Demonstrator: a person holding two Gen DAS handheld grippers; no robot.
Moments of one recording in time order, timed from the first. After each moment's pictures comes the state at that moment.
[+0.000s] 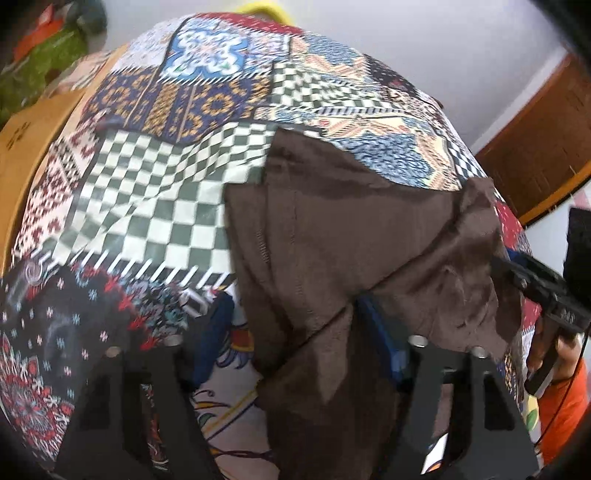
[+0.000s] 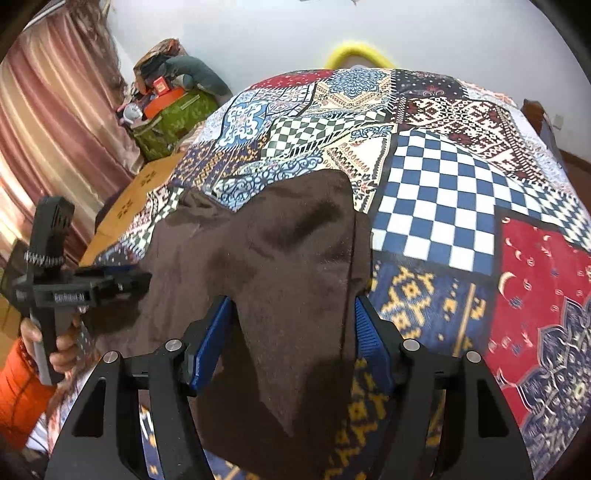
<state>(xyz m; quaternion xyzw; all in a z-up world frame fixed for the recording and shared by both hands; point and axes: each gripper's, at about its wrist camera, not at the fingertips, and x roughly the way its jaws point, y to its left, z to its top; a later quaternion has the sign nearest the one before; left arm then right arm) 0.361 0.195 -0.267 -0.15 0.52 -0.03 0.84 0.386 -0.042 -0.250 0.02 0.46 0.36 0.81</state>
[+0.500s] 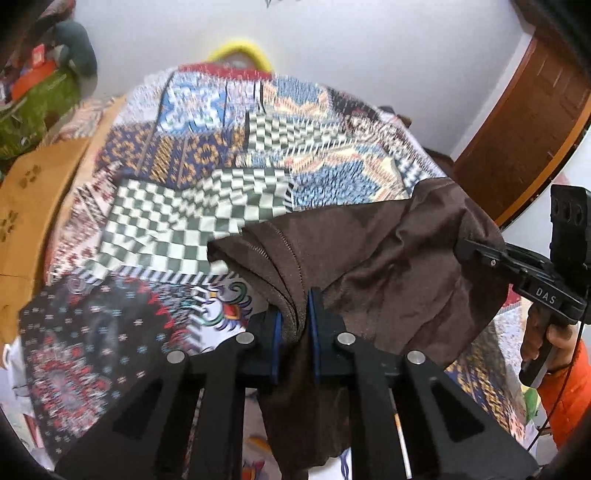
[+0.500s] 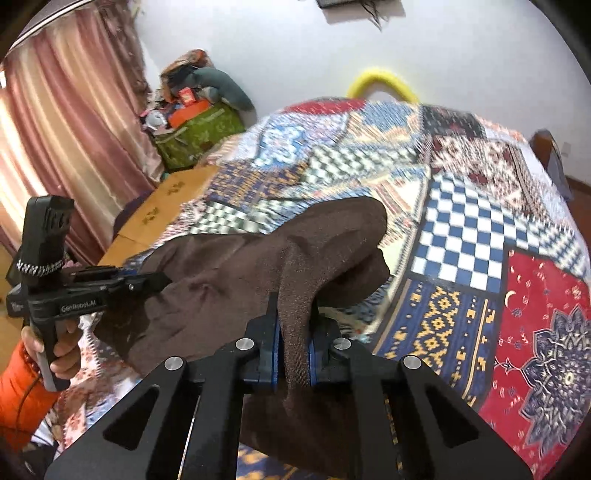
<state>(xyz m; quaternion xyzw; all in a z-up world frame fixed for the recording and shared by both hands) 0.305 0.188 -0.199 -0.11 0.46 -0.04 0.88 0.335 -0.030 -0.197 0.01 0.41 0.39 0.82</state>
